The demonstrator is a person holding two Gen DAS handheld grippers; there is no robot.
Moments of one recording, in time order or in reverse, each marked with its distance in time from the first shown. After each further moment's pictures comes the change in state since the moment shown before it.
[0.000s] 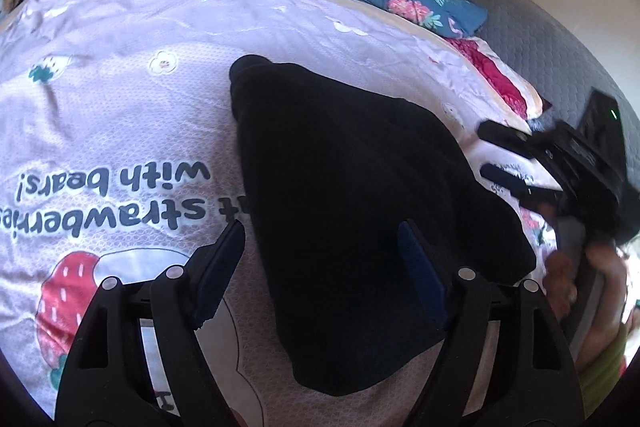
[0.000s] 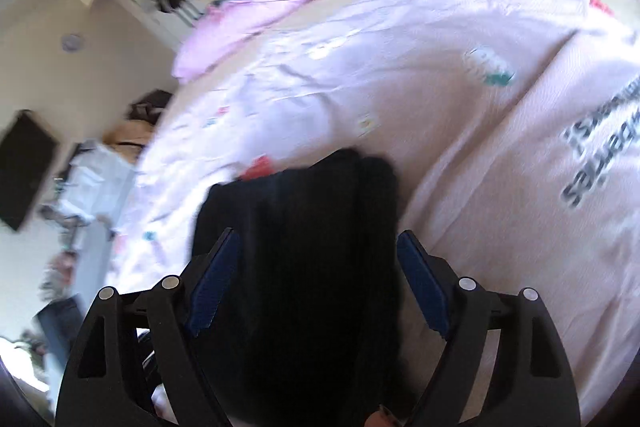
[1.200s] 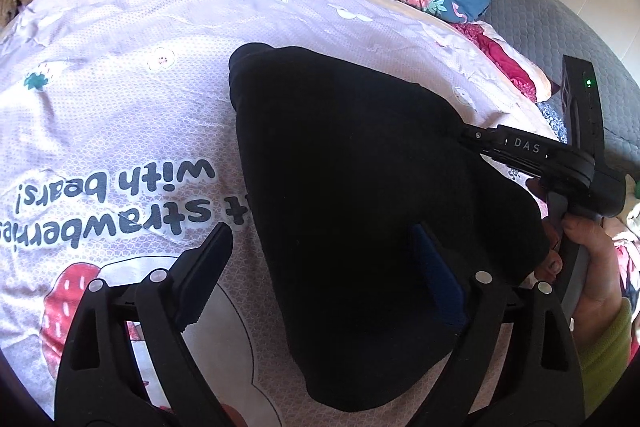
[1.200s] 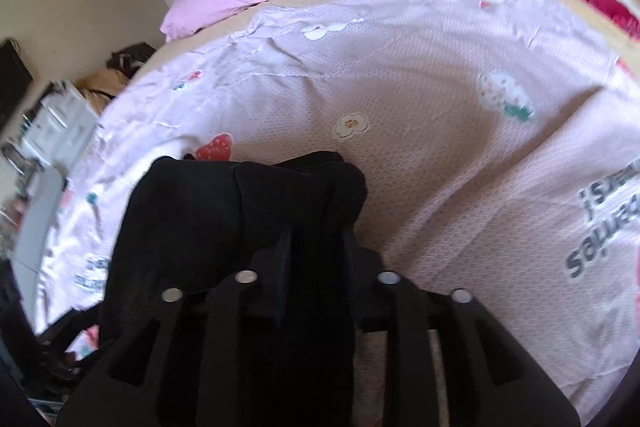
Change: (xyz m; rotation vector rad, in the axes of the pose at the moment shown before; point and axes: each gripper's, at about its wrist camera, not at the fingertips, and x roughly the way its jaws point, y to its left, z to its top) left arm 0.024 -0.005 0.003 0.037 0.033 0.044; right arm 0.044 -0.001 0.003 -0.220 0.025 -0.132
